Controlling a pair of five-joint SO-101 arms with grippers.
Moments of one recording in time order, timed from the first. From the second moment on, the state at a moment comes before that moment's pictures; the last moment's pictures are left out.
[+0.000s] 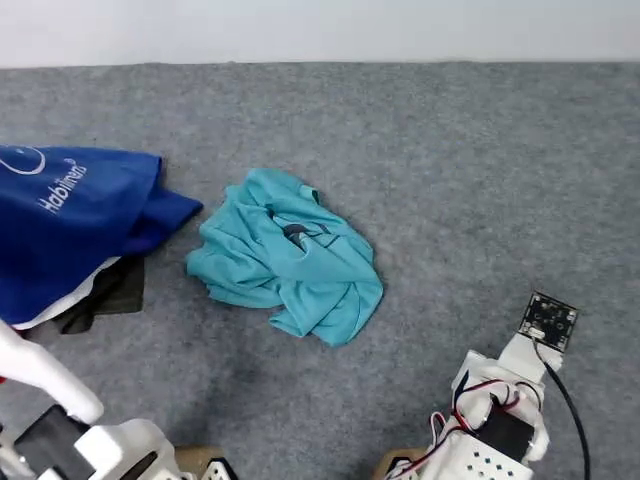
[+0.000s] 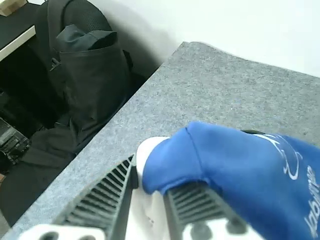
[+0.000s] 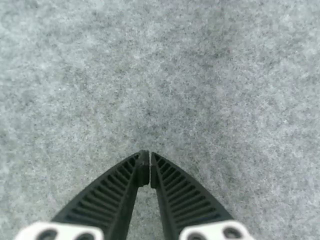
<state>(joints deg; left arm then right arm) -51.5 -8.7 -19.1 70.9 -9.5 26.2 -103.3 95.6 74.2 1.0</state>
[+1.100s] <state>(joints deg) -44.2 -24.7 -16.0 99.4 -13.1 26.2 -103.3 95.6 74.2 1.0</state>
